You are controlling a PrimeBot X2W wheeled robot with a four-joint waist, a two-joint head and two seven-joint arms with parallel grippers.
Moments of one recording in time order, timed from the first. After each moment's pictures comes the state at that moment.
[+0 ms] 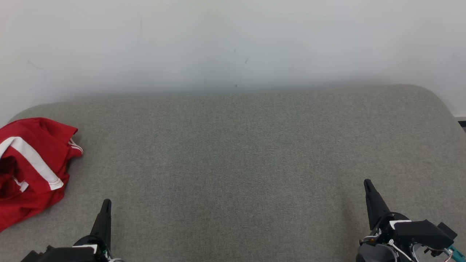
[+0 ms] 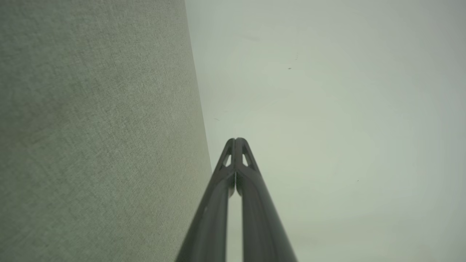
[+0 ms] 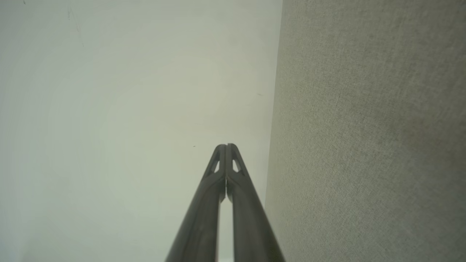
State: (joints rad) left arm -0.11 0.05 0.11 0.25 -1.61 -0.13 0.12; right arm -0.12 -0.05 -0.12 0.25 1.61 0.13 0.11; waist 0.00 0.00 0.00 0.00
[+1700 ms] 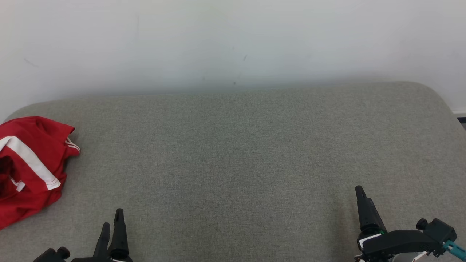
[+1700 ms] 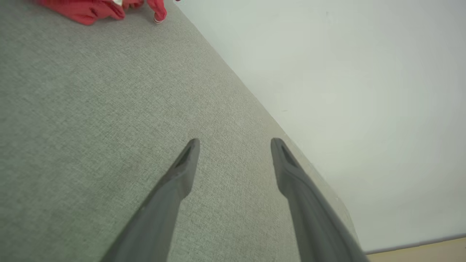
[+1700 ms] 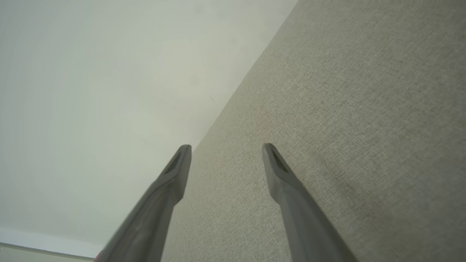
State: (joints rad) left arm -0.06 0.04 0.05 0.28 -0.93 -0.11 -0.06; right arm -0.08 -0.09 -0.02 0.29 1.03 0.13 -0.05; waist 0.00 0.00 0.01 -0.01
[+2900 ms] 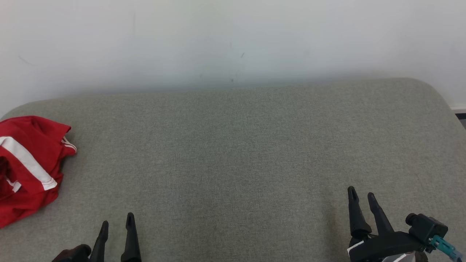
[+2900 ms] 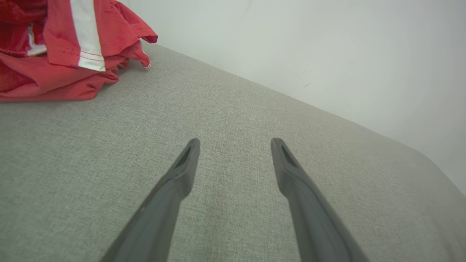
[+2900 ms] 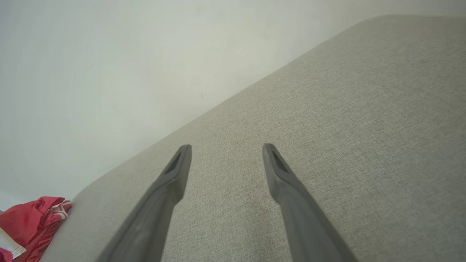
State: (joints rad) left arm -0.02 0.04 0.01 0.27 -0.46 -0.06 -0.16; right arm -0.08 -0.10 0.00 0.31 0.62 0.13 -0.16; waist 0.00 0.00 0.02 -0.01
